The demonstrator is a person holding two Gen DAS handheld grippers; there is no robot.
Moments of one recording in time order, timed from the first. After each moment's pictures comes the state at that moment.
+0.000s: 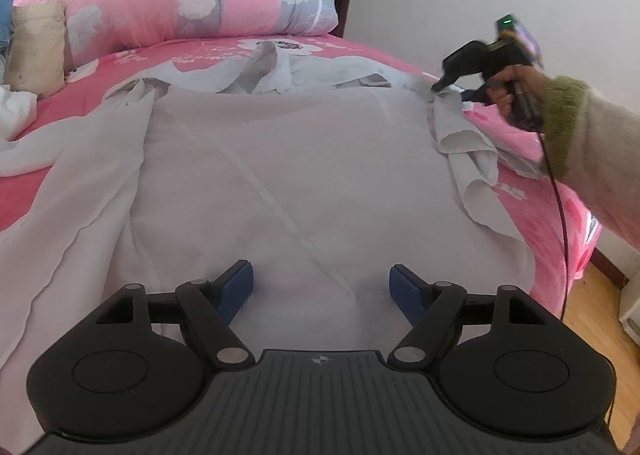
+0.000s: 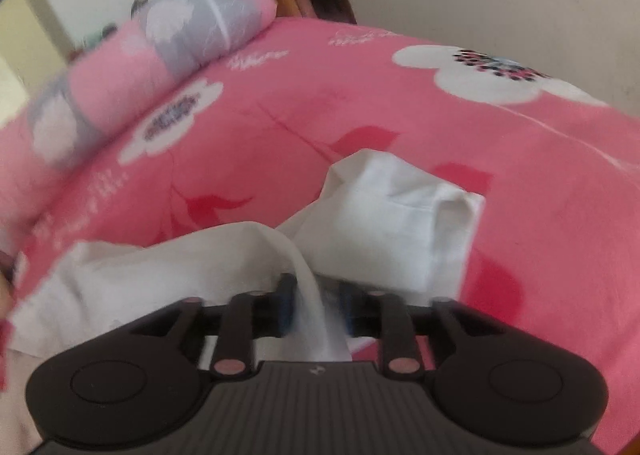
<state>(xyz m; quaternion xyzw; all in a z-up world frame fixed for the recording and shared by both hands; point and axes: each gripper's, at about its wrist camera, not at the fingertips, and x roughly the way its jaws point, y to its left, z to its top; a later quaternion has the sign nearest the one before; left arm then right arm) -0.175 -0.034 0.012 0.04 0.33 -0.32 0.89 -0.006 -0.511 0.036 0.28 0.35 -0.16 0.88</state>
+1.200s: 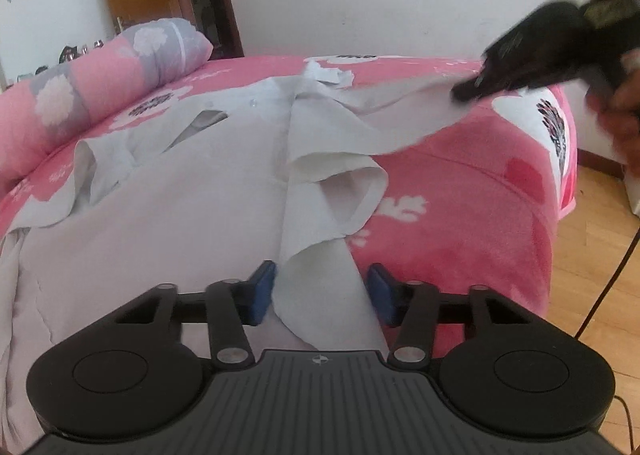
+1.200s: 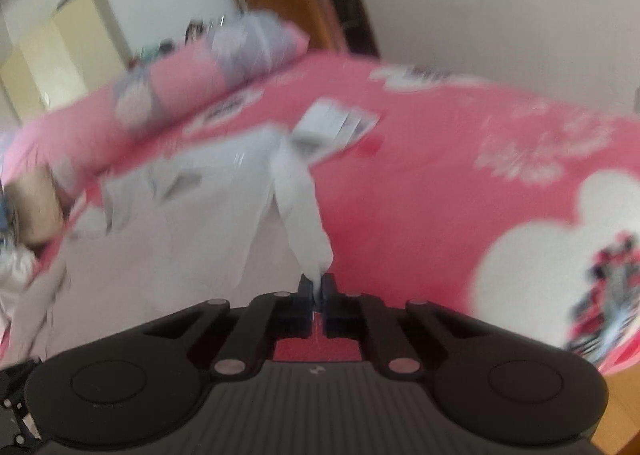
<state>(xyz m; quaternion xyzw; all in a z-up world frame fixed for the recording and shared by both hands) -0.193 -0.190 0.011 0.22 0.25 -0.40 0.85 -0.239 -0.464 0.048 0.23 0.28 -0.14 0.92</state>
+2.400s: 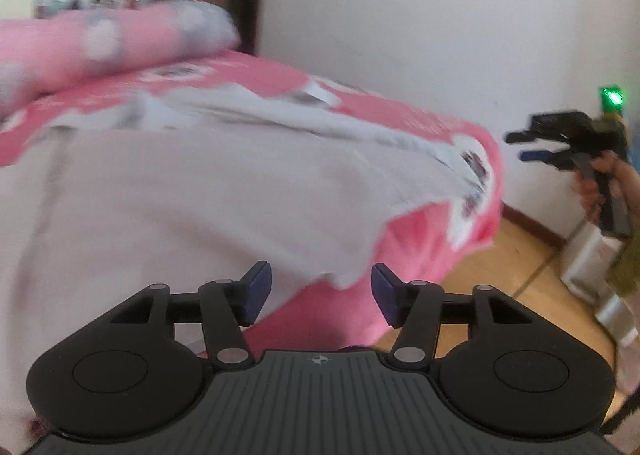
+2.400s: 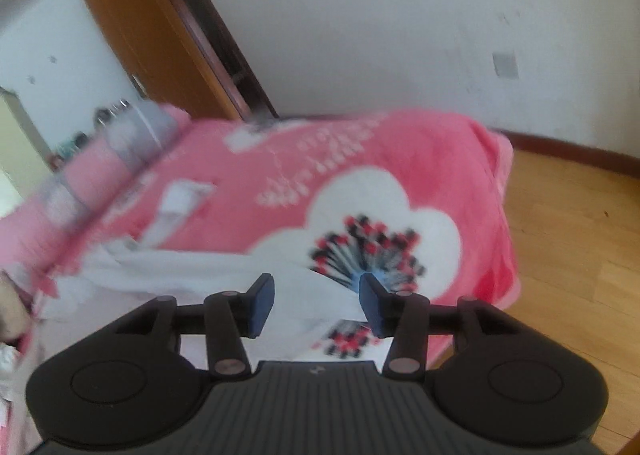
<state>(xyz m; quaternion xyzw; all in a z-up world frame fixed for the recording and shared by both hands) -0.285 -0.054 0.054 0.07 0.29 -0.41 0.86 -0.402 -0.534 0.064 0.31 0.22 -0.25 0.89</state>
